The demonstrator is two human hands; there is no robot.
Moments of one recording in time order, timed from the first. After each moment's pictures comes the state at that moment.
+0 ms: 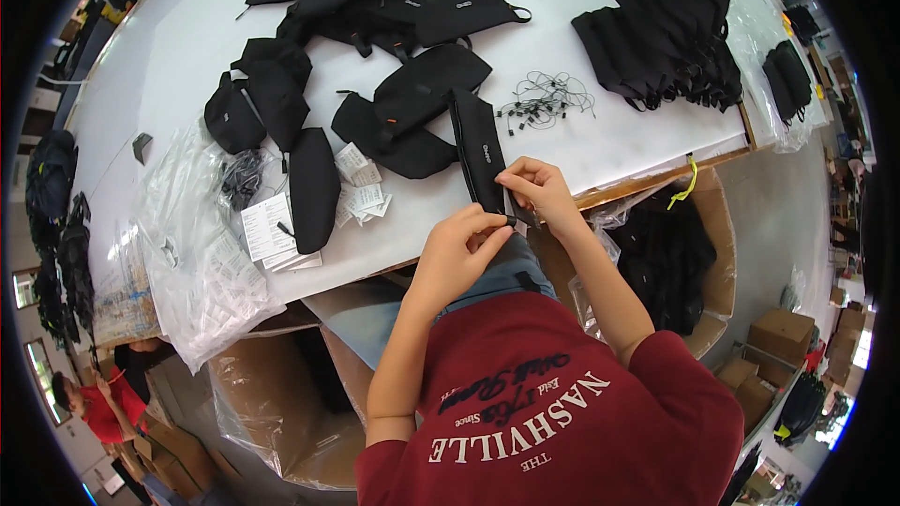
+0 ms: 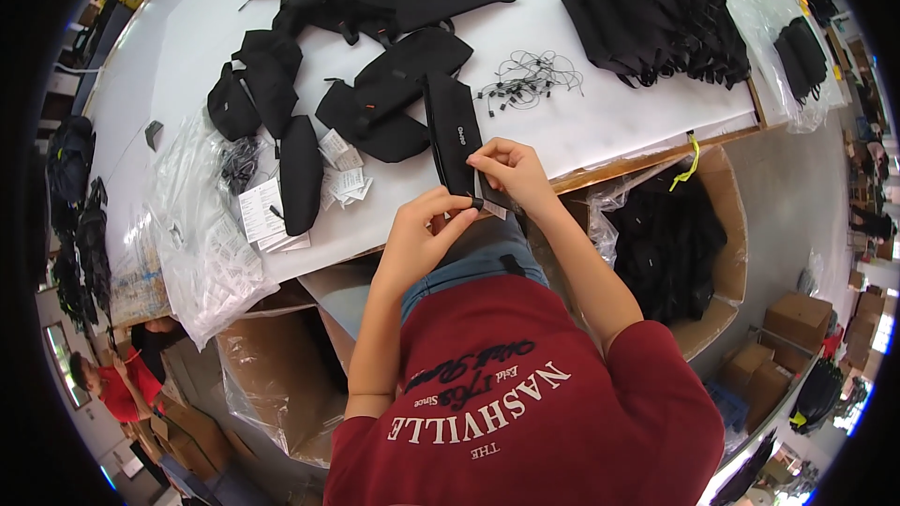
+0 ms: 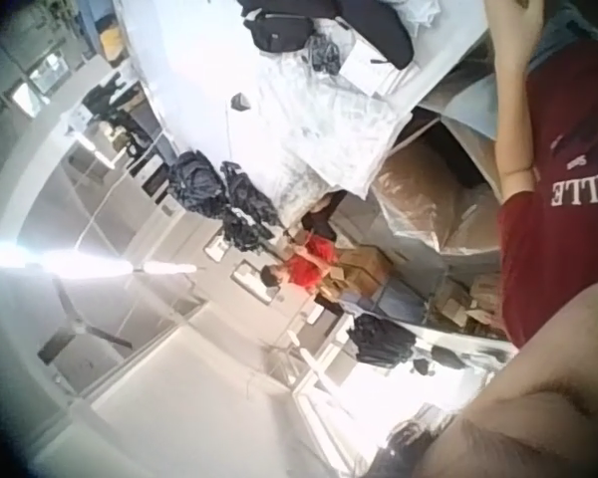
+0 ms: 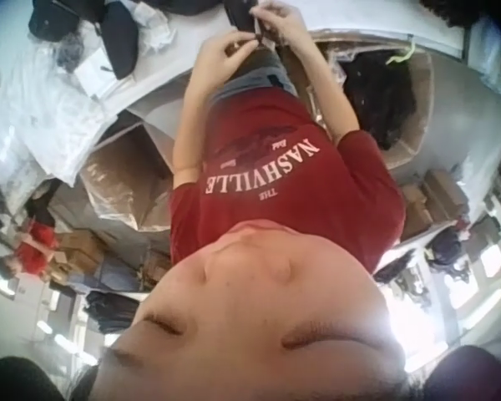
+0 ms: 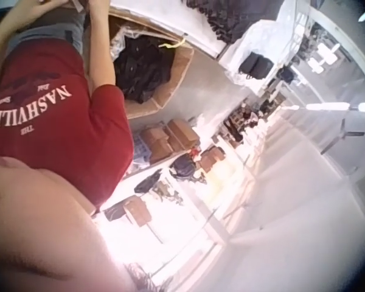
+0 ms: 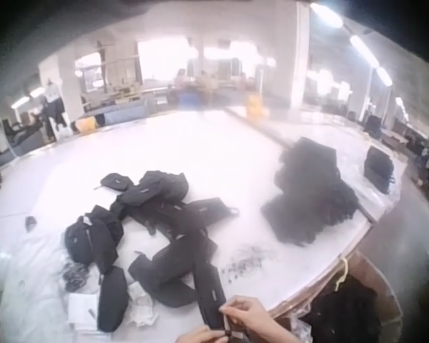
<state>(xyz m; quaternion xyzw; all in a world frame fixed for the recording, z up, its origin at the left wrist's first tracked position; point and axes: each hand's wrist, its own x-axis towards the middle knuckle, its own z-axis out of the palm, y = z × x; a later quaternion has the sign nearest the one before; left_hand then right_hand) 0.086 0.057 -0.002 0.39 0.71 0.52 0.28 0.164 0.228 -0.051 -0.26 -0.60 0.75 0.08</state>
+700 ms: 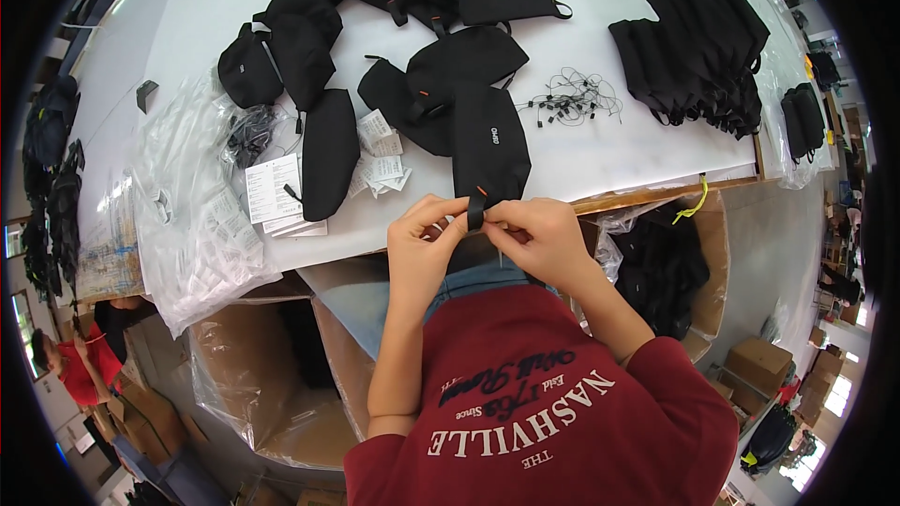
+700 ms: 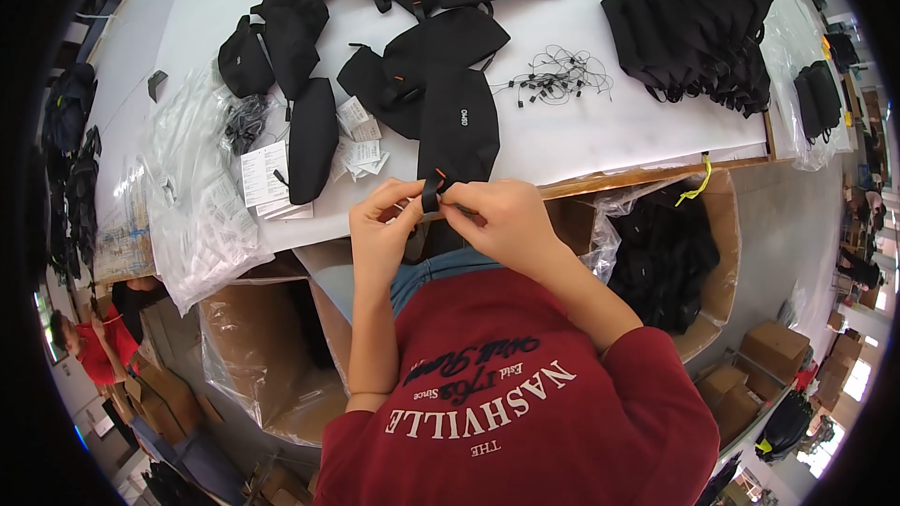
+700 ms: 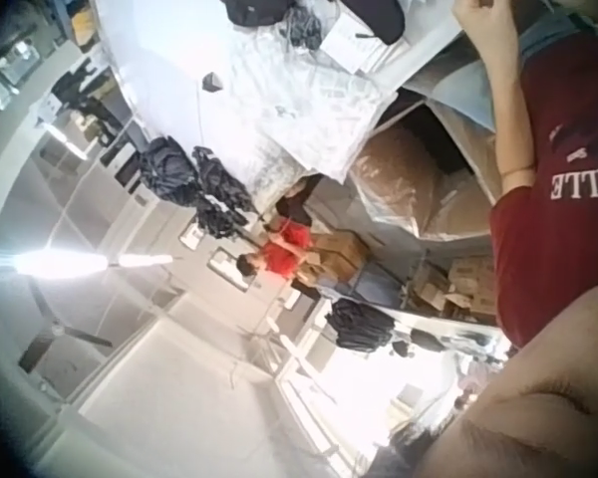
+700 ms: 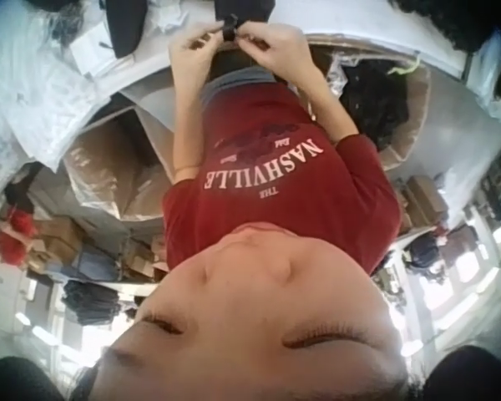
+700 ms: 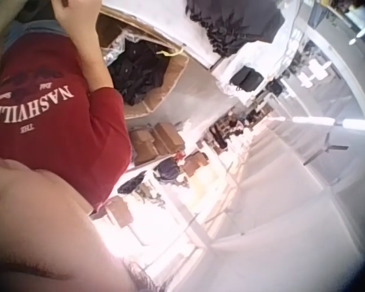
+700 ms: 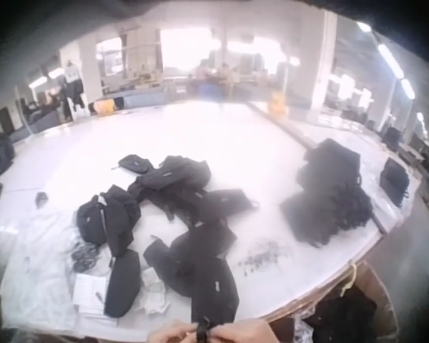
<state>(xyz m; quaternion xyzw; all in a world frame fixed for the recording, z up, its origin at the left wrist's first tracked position) 0.080 0.015 0.003 0.13 0.67 0.68 0.26 0.162 0.160 0.019 -0.05 -0.90 0.40 0.18</state>
